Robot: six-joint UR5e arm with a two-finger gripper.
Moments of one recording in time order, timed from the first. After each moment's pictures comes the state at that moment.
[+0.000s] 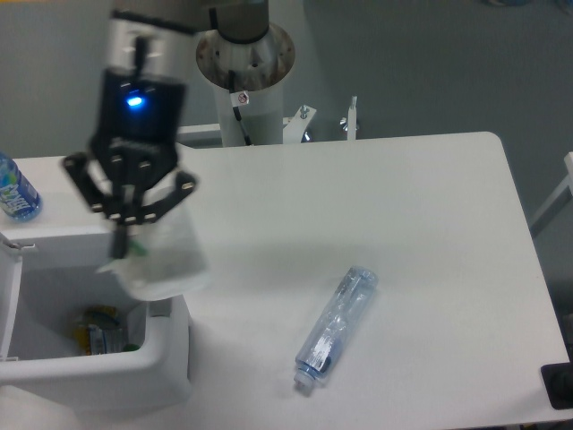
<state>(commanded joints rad) 2.08 -1.77 -1.41 -0.82 1.22 0.11</state>
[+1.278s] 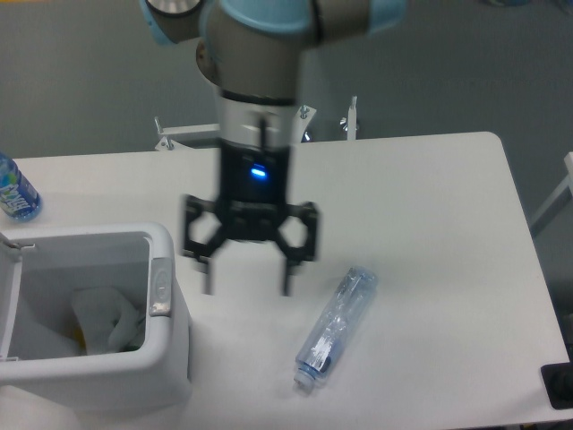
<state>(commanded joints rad) 2.45 -1.89 -1.45 -0.83 1.31 0.38</state>
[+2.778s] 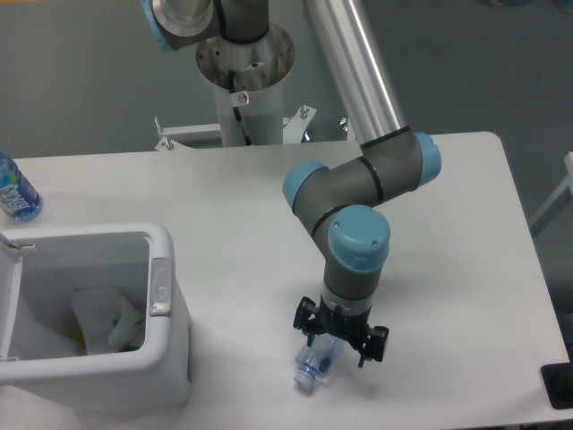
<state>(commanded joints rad) 2.41 -2.23 -1.48 -0.80 1.44 0.88</state>
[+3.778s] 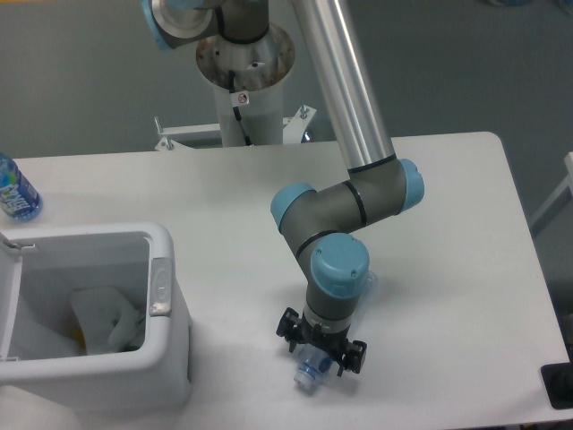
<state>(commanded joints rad) 2.40 -2.27 -1.49 -0.80 1.44 0.88</state>
